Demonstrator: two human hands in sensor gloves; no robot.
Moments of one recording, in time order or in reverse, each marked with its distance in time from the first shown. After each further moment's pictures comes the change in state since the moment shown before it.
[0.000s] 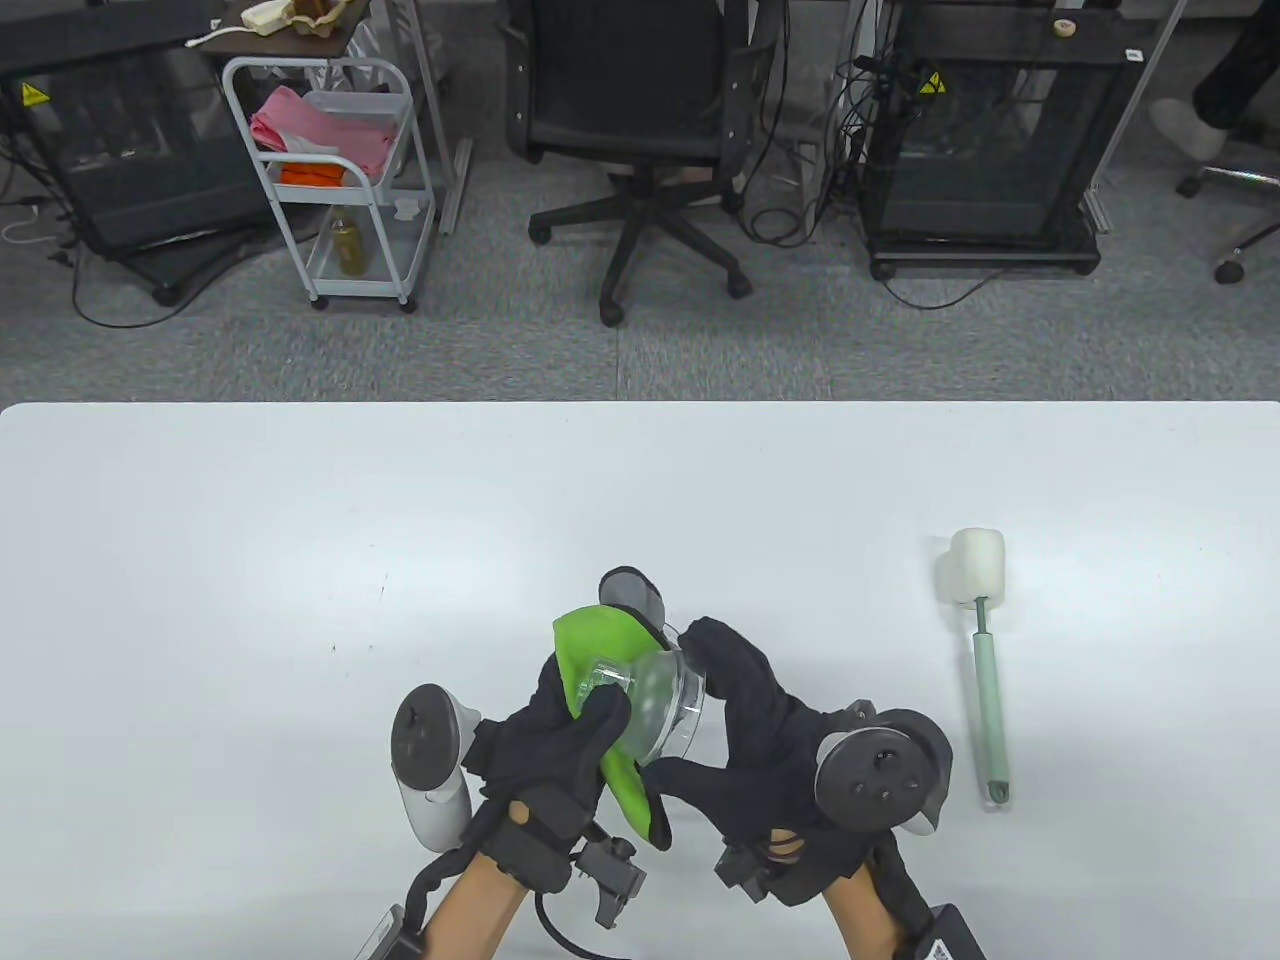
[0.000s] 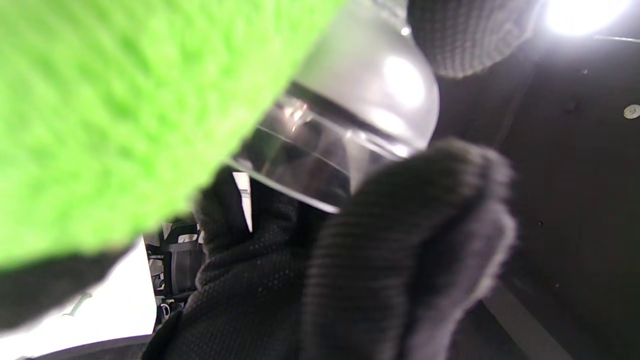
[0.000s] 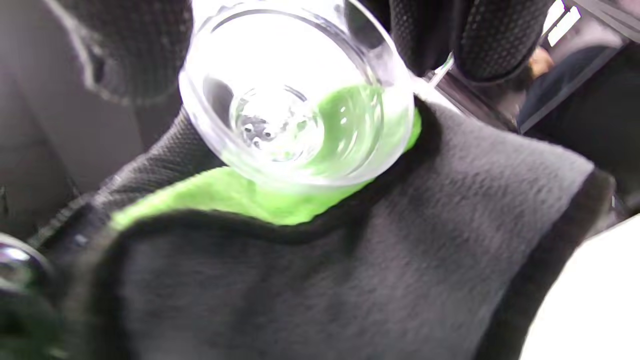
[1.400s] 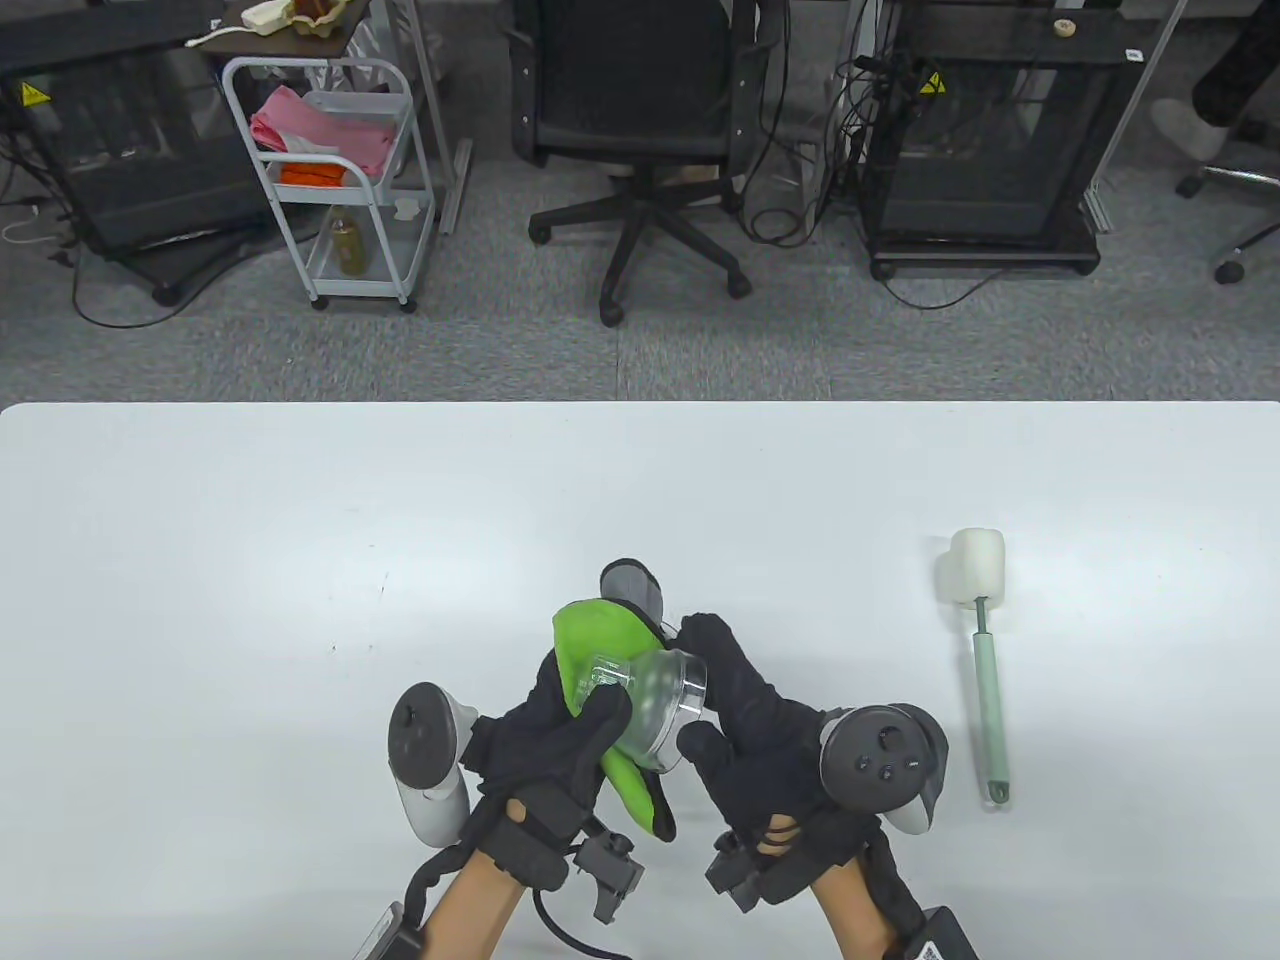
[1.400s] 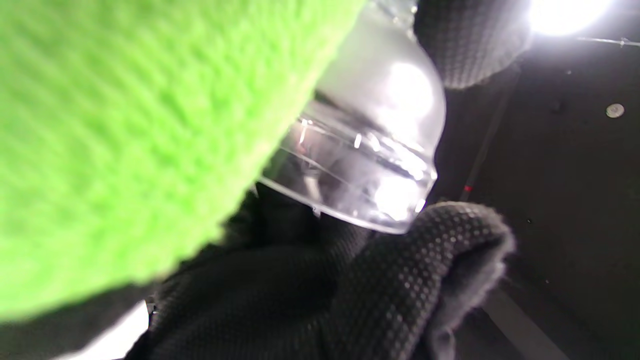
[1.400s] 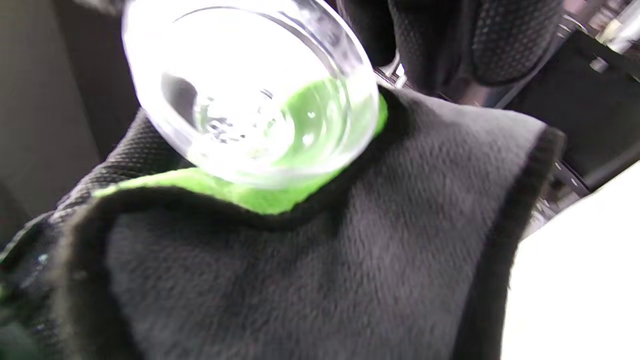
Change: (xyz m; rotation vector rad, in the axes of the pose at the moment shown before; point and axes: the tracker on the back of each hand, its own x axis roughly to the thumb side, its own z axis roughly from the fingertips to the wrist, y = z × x) left_hand 0.004 0.003 -0.001 0.051 -0.003 -0.019; right_hand -0.003 0.001 0.003 -0.078 0.037 0.028
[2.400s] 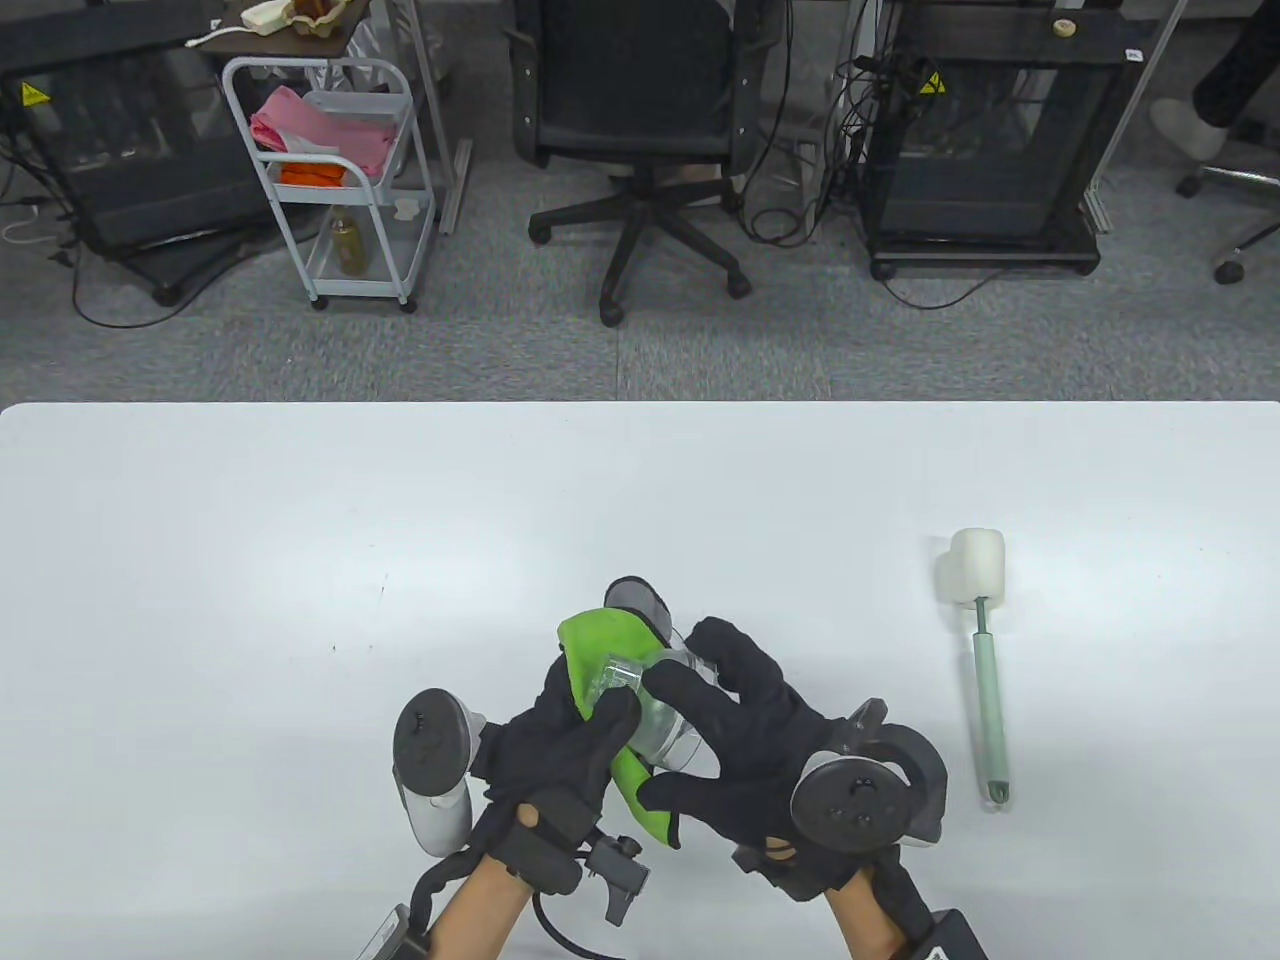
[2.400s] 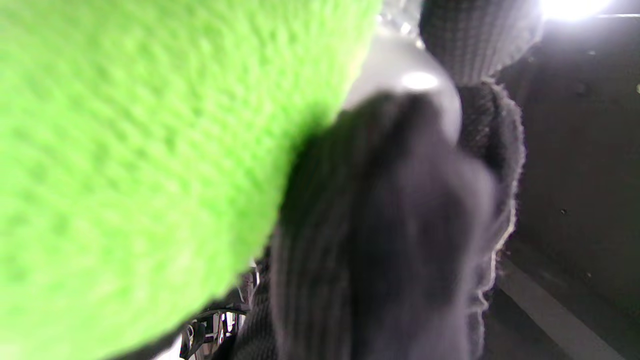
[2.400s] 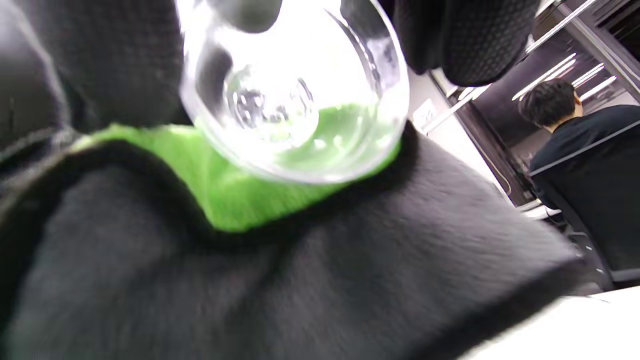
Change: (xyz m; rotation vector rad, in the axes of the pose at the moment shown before) left_hand -0.002 -0.005 0.004 0.007 0.034 -0.043; right_hand 0.017 -0.002 0.000 0.006 -0.152 0.230
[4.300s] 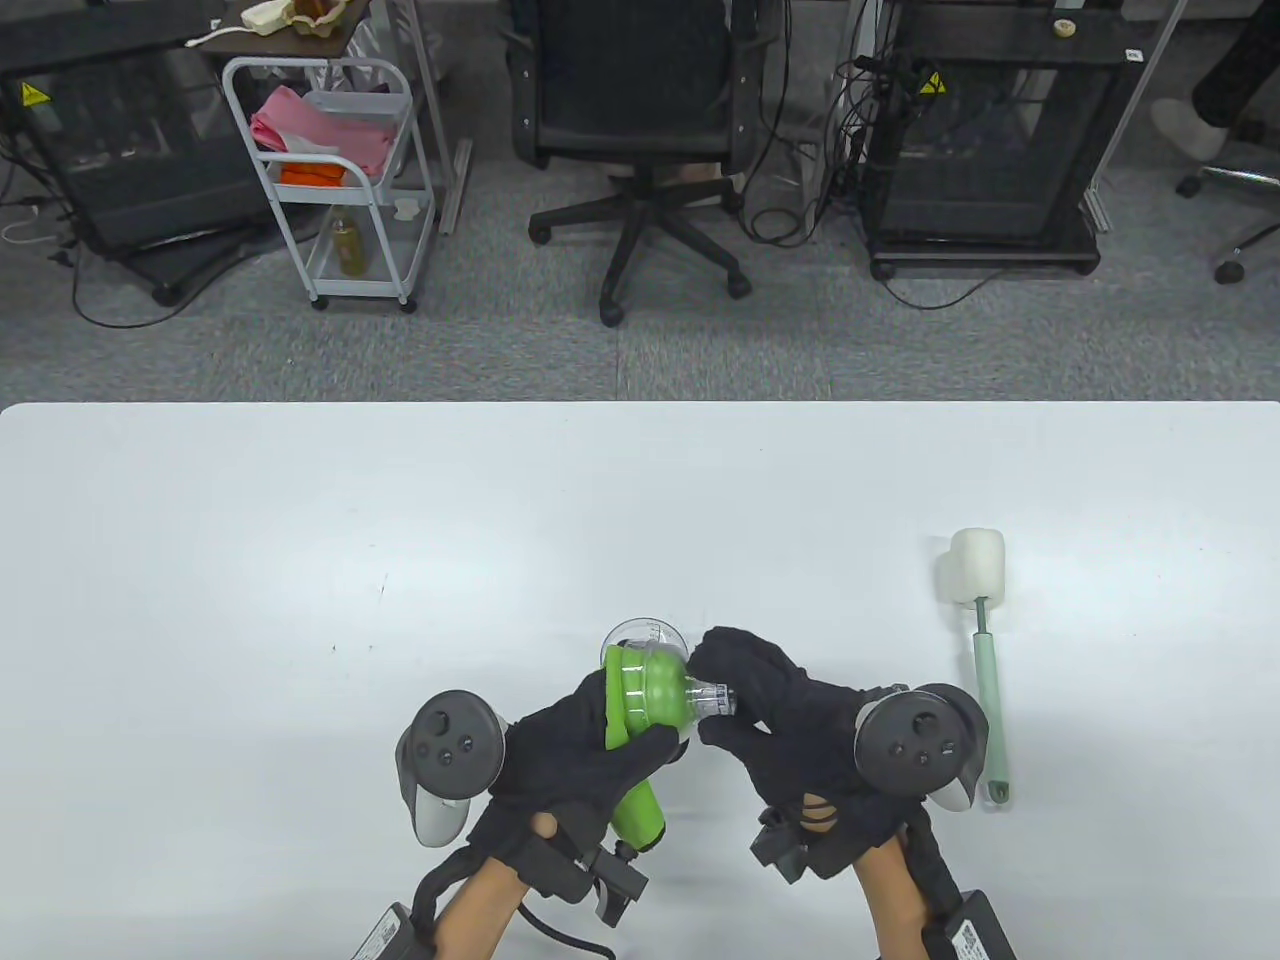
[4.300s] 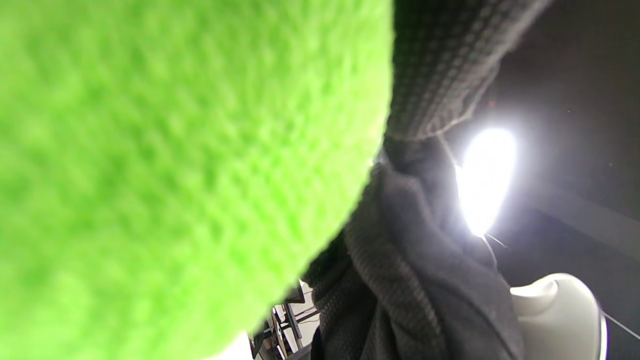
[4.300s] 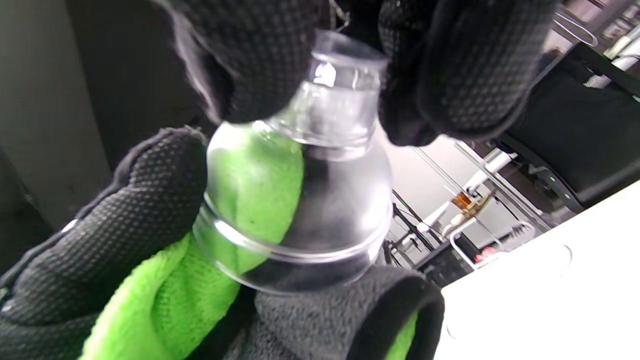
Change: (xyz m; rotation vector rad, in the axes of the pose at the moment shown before) left_hand 0.005 -0.006 -0.003 -0.091 -0.074 -0.353; right_hand -0.041 -0.011 0.001 0.063 0.193 -0.203
